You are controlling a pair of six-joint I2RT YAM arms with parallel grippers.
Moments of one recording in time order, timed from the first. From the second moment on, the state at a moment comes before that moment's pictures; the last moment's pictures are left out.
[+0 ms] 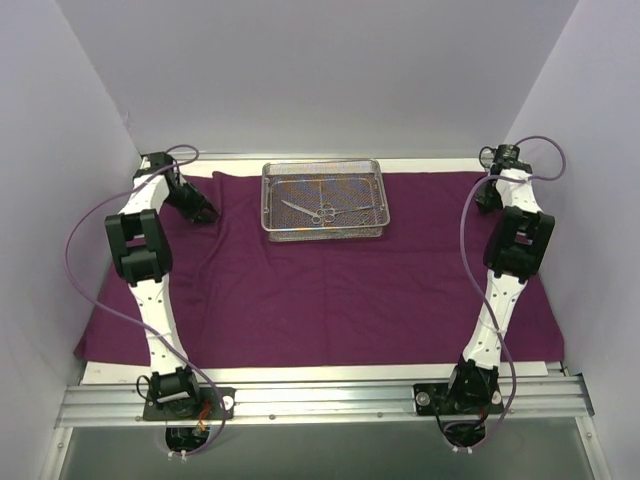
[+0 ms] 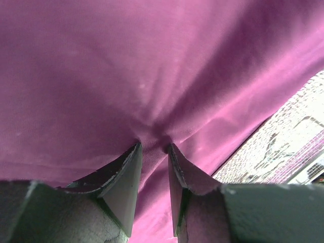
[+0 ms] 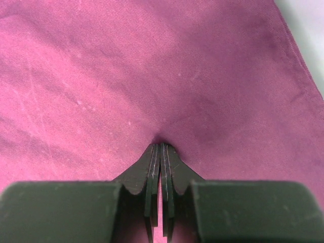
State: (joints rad) left arm 0.16 2.45 2.07 -0.86 0.39 -0.62; right arm -0.30 2.45 2.08 -0.71 0.15 0.33
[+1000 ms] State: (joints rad) left arm 0.25 2.25 1.98 -0.83 0.26 -0.54; right arm -0.22 2.45 2.12 -0.74 0.01 0.35
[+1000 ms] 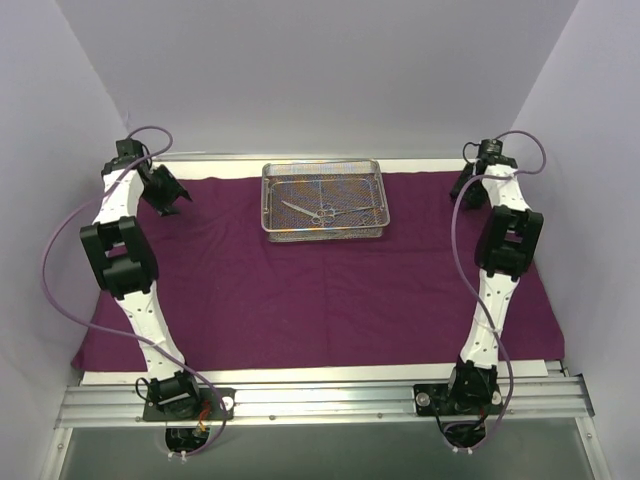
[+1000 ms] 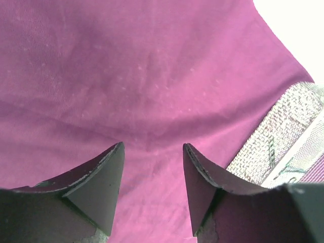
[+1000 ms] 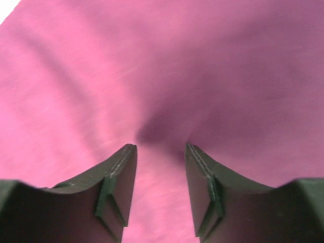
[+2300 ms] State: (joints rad) left arm 0.28 2.62 2.47 -0.94 0.38 -0.59; right arm -0.20 2.39 2.03 -0.66 -0.18 0.48
